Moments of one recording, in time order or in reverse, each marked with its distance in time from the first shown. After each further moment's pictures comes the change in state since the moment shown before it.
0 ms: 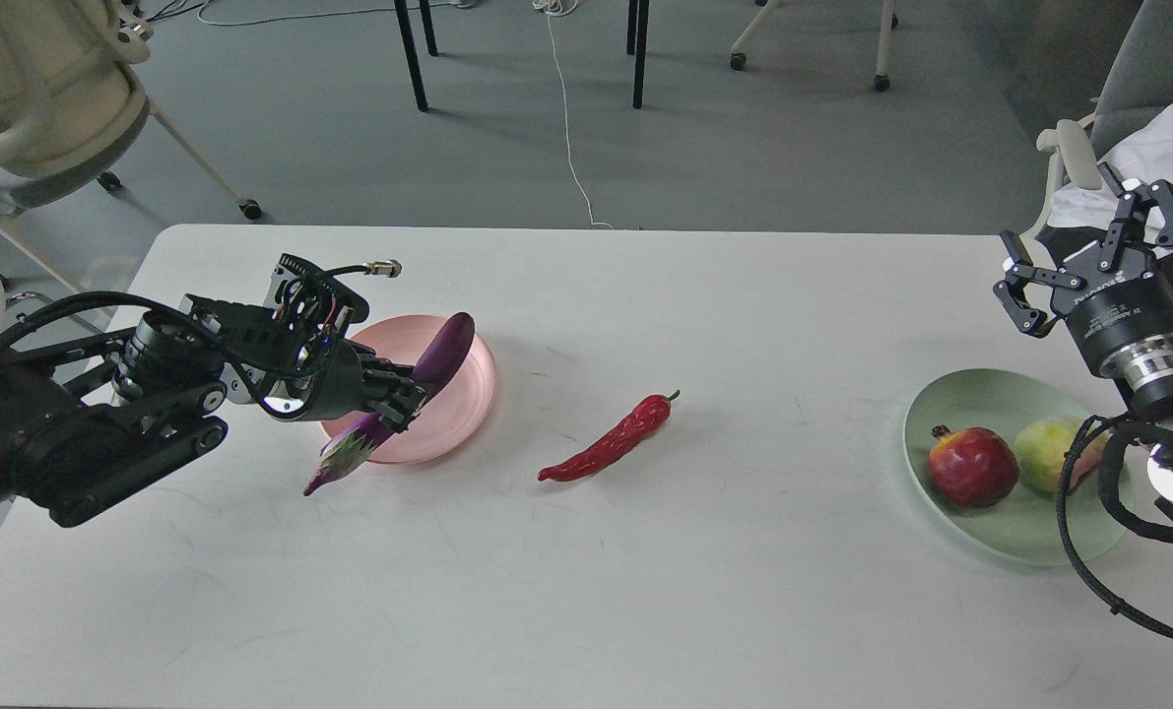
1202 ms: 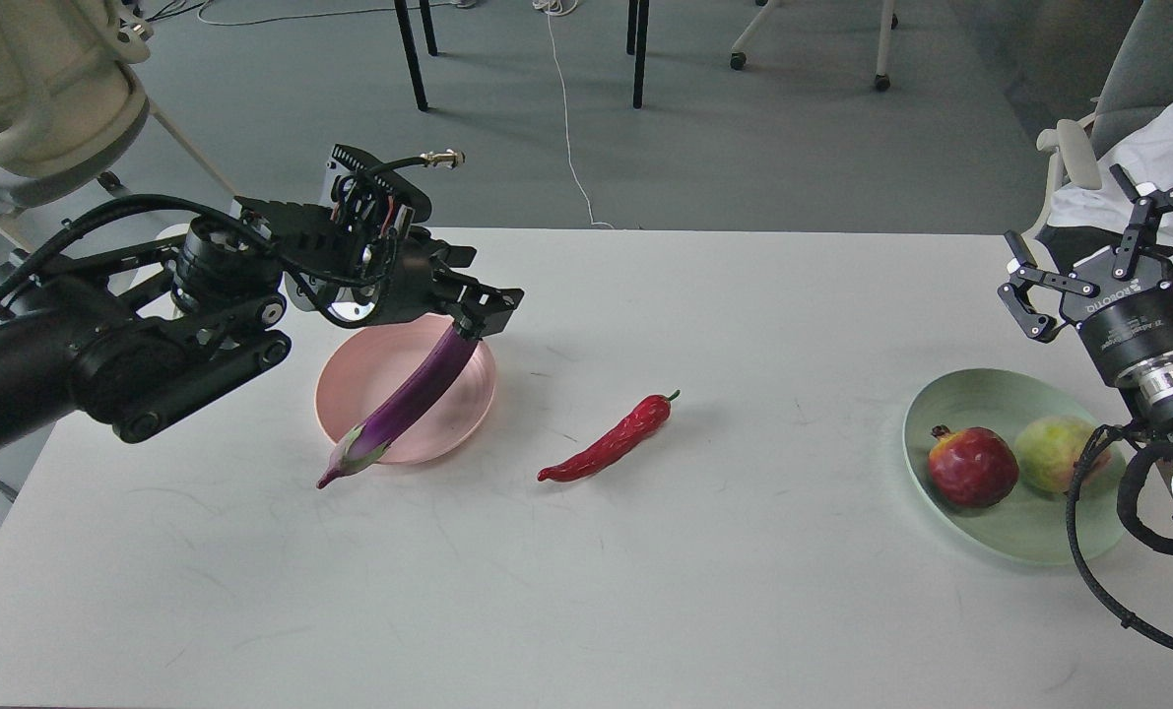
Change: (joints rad) left arm -0.199 -0.161 -0.007 0.020 -0.047 0.043 0.020; right arm -0.067 -0.016 0.092 -0.016 0.003 0.152 0.000
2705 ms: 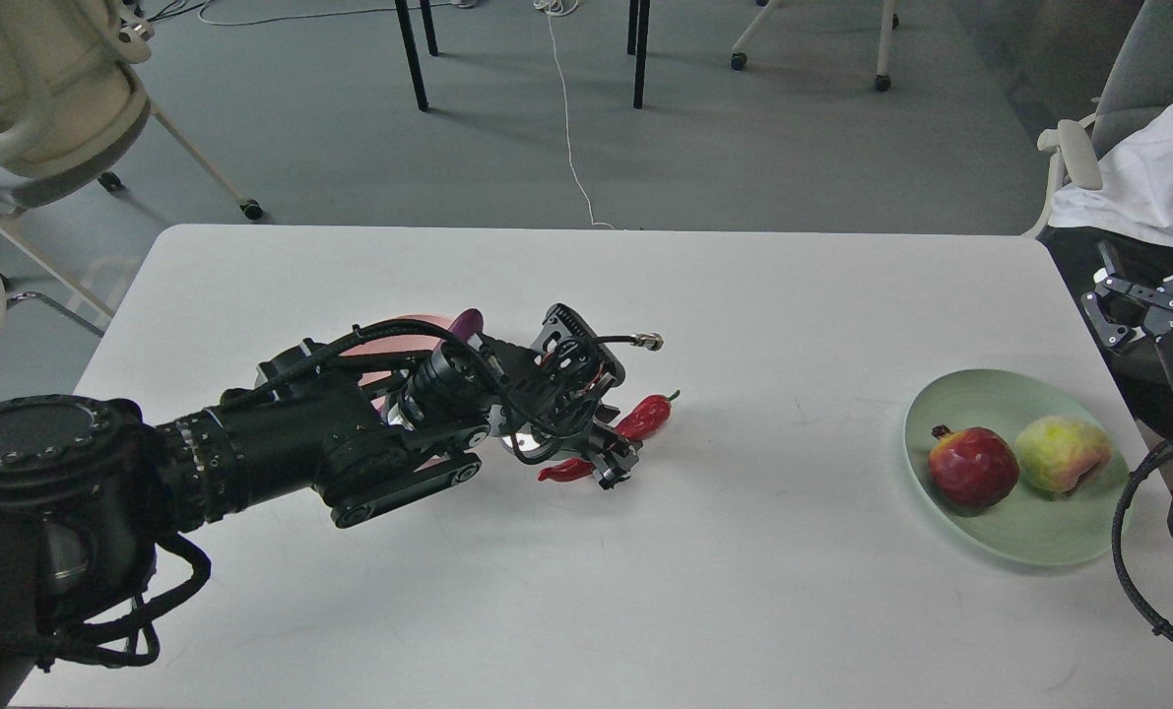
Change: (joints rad) left arm 0.045 -0.388 0.241 0.249 0.039 -0.001 0.028; right arm -0.055 0.002 0.092 -0.087 0.026 0.001 0.000
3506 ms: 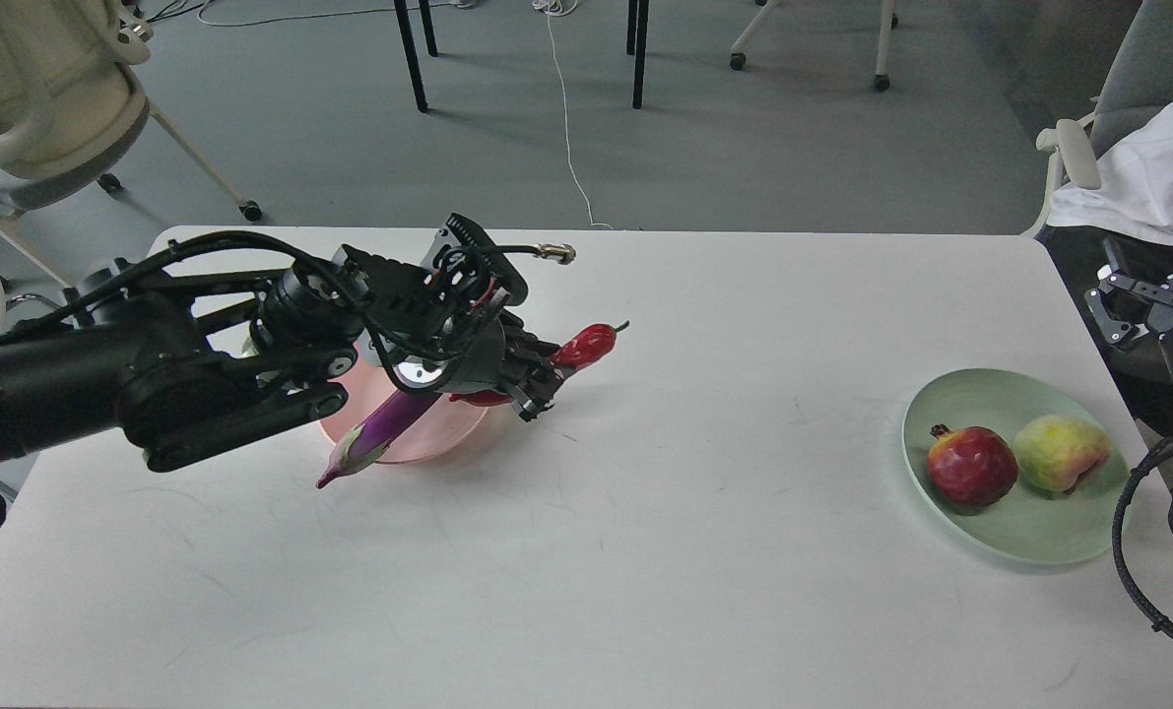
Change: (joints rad) left arm -0.124 0.493 -0.051 -0.429 -0.098 -0.060 0.020; right arm 0.002 0.004 0.008 -0.003 0.000 0.000 0.000
